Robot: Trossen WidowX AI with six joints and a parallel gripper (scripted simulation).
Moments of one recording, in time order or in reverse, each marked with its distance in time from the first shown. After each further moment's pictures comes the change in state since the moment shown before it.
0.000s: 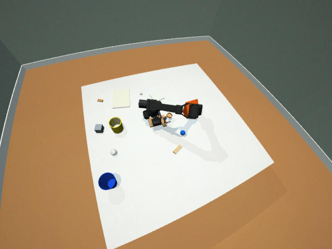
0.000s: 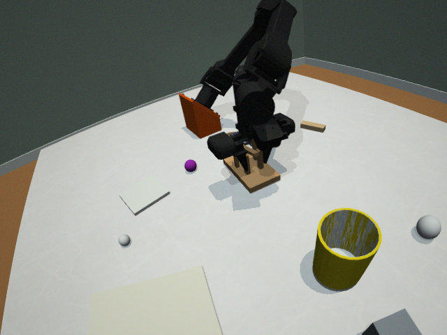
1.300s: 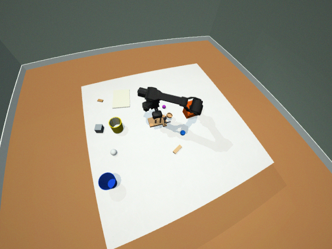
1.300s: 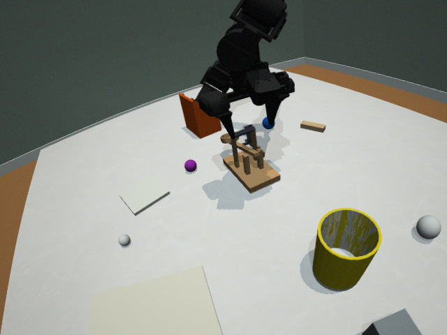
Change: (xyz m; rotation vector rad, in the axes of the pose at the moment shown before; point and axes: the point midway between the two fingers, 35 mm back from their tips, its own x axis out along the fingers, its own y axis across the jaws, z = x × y) arm -0.091 -0.001 -0.001 0.011 -0.002 0.003
